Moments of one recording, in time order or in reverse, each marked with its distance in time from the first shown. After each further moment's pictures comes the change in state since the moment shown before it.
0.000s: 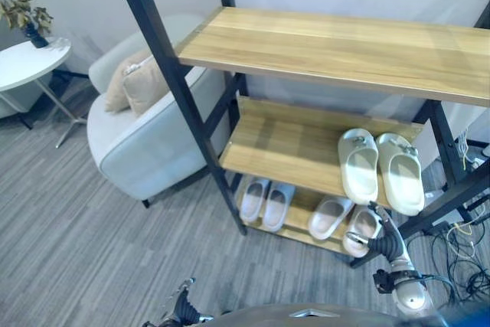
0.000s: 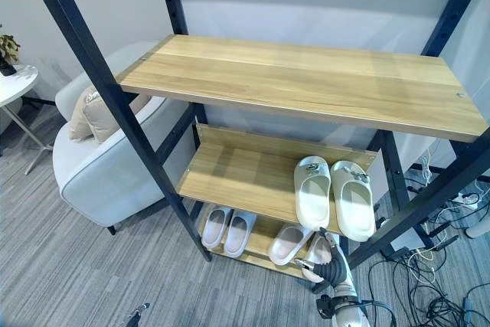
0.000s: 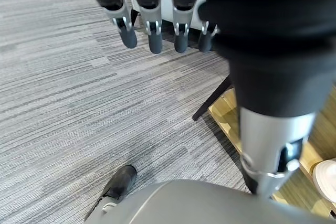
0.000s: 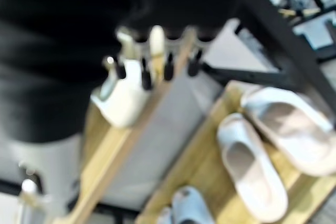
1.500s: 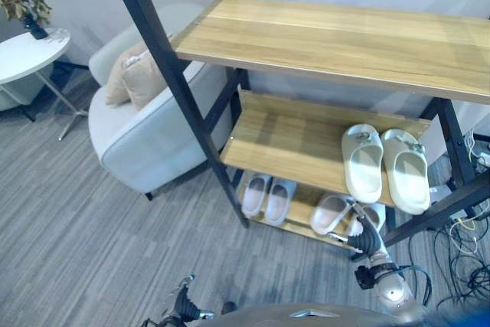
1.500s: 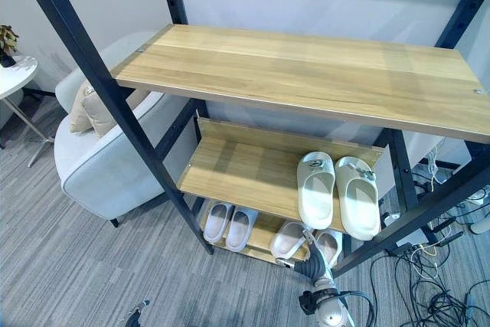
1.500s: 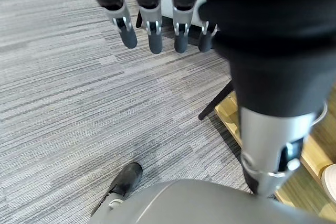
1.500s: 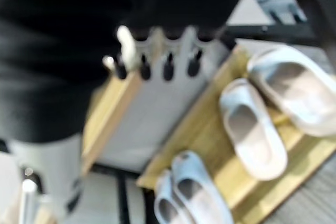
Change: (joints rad) left arm -0.021 -0.005 -0.002 0.016 -0.014 0.001 0.008; right arm -0.094 0.031 0.113 0.050 -0.022 0.022 0.009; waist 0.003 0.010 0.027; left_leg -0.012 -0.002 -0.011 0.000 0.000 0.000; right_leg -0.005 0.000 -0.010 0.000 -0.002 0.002
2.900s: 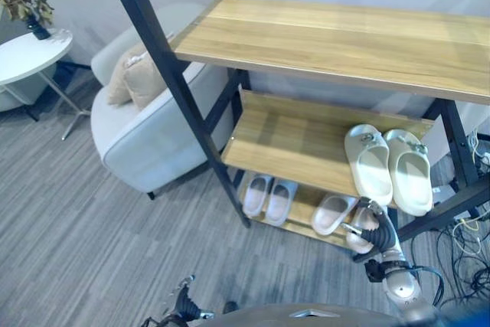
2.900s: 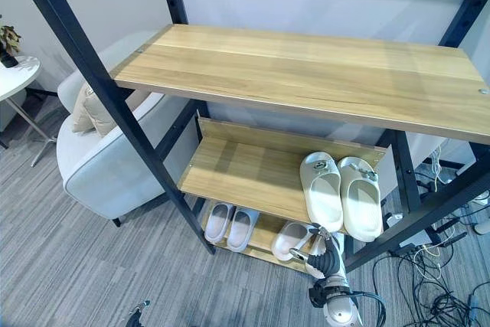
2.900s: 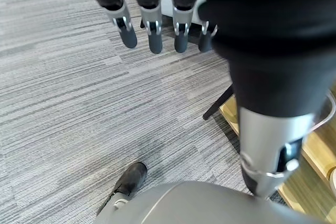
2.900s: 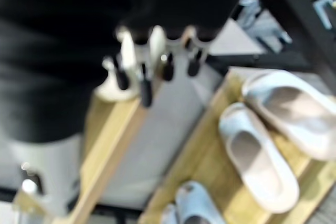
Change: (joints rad) left arm -0.016 -0.009 -0.001 0.020 0.000 0.020 -0.001; right arm 0.028 0.000 -0.086 -0.018 0.060 -0.002 -0.051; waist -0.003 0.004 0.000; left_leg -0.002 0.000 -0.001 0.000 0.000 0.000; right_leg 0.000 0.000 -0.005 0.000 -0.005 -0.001
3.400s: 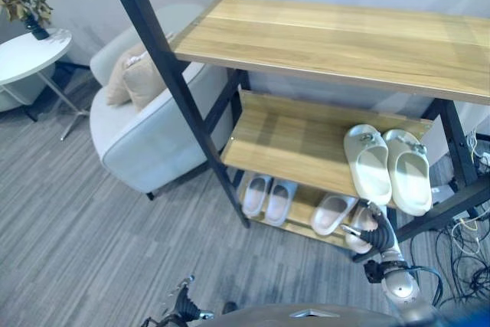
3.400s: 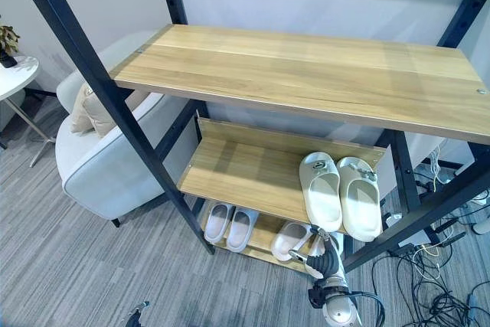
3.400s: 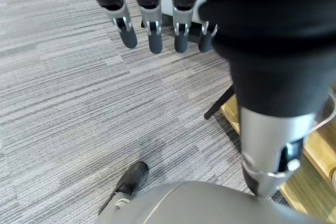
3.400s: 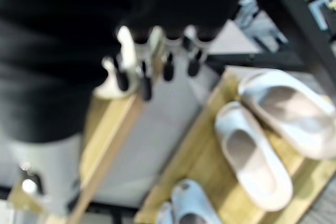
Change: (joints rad) left arm -0.006 -0.001 0.001 0.018 0.001 0.004 0.001; right arm -0.015 -0.001 0.013 0.021 -0.006 0.009 0.001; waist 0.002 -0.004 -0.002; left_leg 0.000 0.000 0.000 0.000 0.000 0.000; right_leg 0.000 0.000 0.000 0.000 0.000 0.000
